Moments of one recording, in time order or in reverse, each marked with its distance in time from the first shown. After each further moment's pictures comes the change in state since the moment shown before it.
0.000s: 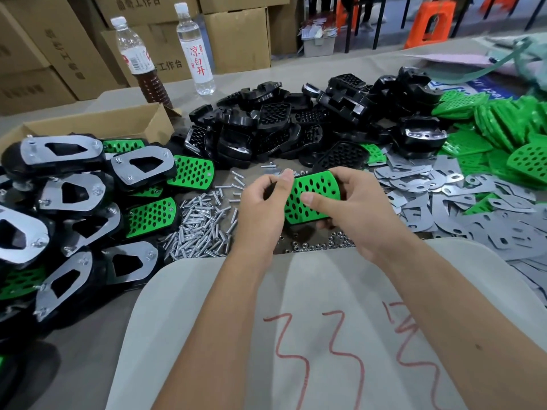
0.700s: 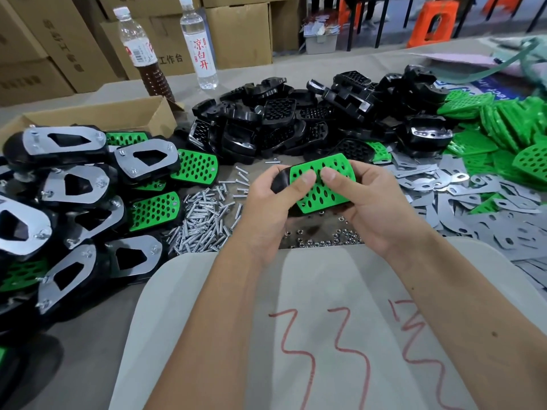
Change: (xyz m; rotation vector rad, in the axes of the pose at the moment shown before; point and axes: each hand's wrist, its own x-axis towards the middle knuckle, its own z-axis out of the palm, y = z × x) left_hand -0.005 0.012 -0.005 -0.236 -0.209 -0.061; right_hand 0.003 -0.003 -0.007 0.351 -0.071 0.054
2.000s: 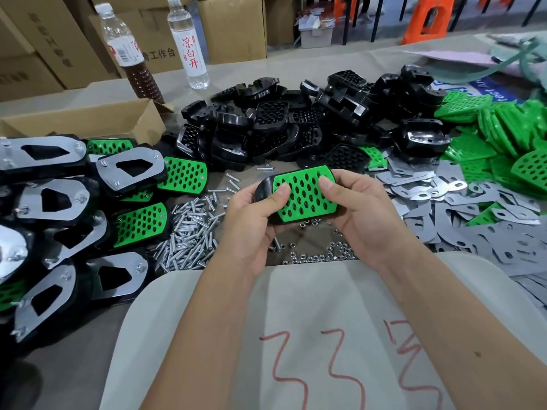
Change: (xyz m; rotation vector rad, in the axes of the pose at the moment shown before) left_hand 0.012 -0.003 -0.010 -0.090 0.072 -0.044; right_hand 0.011 0.007 -0.005 -0.065 0.011 -0.003
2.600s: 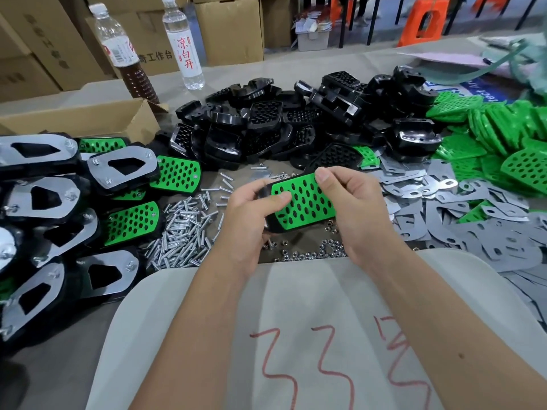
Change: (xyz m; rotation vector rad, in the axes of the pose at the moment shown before) left_hand -0.003 -0.004 0.004 0.094 0.044 -0.014; right_hand -0.001 0.005 0.005 -0.157 0.133 -0.174
